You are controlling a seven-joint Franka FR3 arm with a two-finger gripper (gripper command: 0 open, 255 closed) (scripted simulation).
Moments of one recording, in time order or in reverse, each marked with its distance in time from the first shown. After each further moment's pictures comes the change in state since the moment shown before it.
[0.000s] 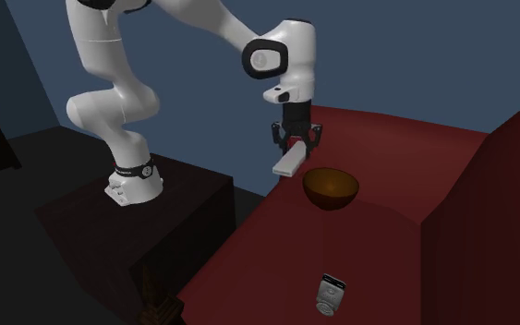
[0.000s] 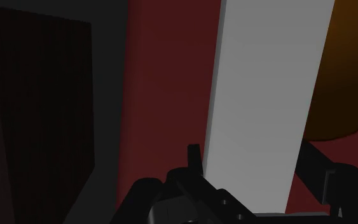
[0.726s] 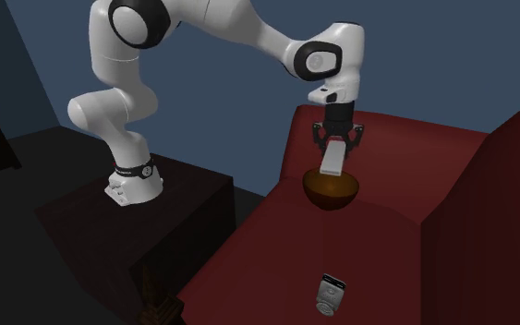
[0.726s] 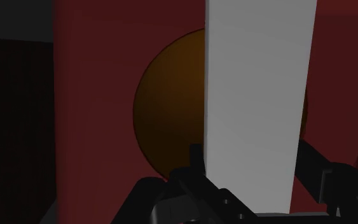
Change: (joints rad) arm 0.198 0.399 -0.053 0.493 -0.239 -0.174 0.181
